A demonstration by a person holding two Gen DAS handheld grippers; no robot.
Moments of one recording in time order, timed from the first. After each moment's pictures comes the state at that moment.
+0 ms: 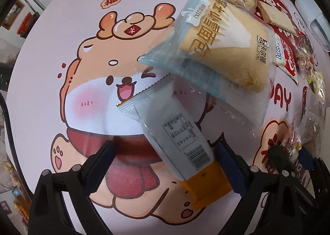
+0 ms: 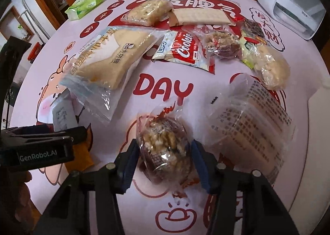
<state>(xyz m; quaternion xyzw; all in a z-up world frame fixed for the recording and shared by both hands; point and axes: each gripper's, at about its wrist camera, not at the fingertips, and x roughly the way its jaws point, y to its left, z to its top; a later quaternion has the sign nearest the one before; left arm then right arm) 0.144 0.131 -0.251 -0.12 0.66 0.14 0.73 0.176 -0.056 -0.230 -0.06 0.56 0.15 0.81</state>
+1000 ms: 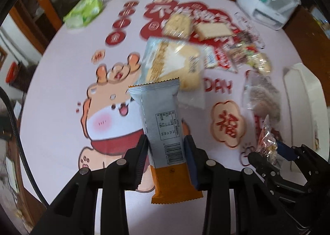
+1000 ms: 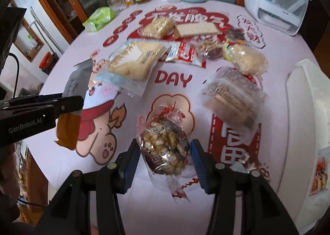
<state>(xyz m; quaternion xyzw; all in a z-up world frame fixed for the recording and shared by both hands) 0.092 0.104 -0.133 -0.03 0.58 0.01 0.81 0.101 -0.082 -0.162 -0.02 0.53 0.17 0.83</state>
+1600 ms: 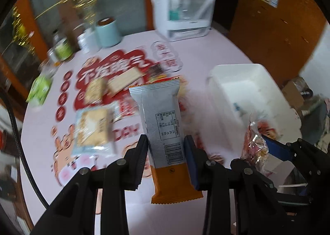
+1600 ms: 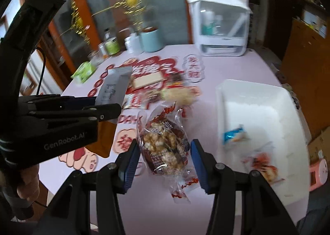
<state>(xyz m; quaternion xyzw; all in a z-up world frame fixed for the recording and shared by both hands) 0.101 -0.085 -0.044 0.07 0.49 -0.13 0.86 0.050 -0.221 -0.068 0.03 0.42 0.09 0.90</state>
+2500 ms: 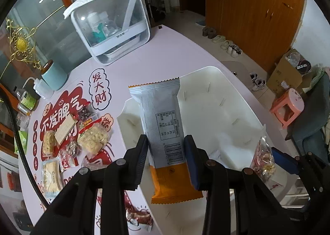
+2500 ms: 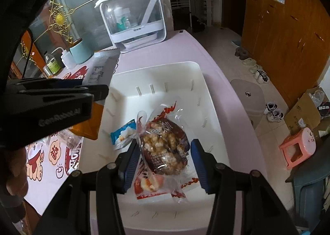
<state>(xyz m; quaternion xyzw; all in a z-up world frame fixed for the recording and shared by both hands) 0.159 -0.354 -0.075 0.17 0.48 -0.16 0.84 0.075 -0.436 -0.113 0.09 0.45 -0.02 0.89</state>
